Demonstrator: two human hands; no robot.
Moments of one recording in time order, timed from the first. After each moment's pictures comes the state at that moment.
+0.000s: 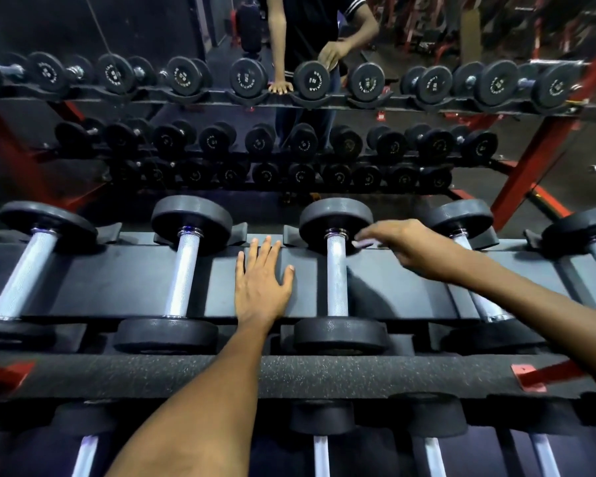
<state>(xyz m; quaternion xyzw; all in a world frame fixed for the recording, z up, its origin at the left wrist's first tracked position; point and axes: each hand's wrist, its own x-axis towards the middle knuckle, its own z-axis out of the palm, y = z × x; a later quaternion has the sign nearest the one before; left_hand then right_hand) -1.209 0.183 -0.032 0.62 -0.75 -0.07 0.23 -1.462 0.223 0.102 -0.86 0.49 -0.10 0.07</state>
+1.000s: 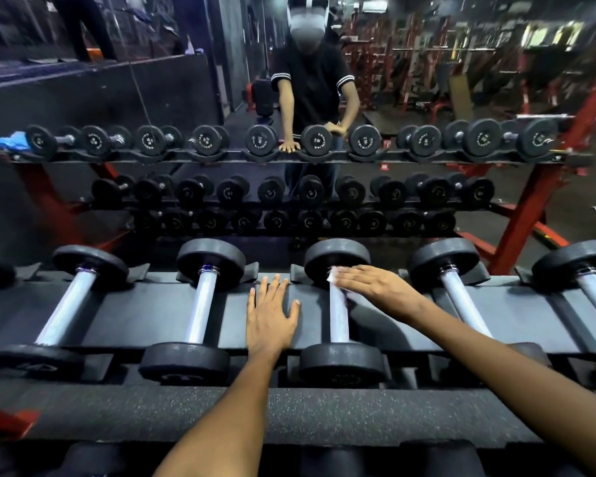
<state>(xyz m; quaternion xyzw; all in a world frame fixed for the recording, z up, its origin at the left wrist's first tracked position) -1.208 0.189 -0.024 0.62 -0.75 -0.08 0.24 -1.452 0.196 0.042 -0.90 0.40 -0.14 -0.12</state>
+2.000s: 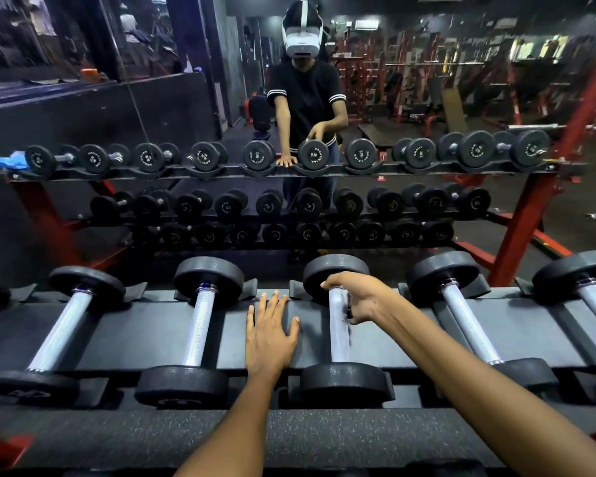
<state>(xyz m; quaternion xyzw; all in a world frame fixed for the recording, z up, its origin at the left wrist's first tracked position) -1.209 0.188 -0.024 0.62 -0.74 -0.07 0.24 -1.370 0.191 0.096 -0.27 0.66 -0.36 0.60</state>
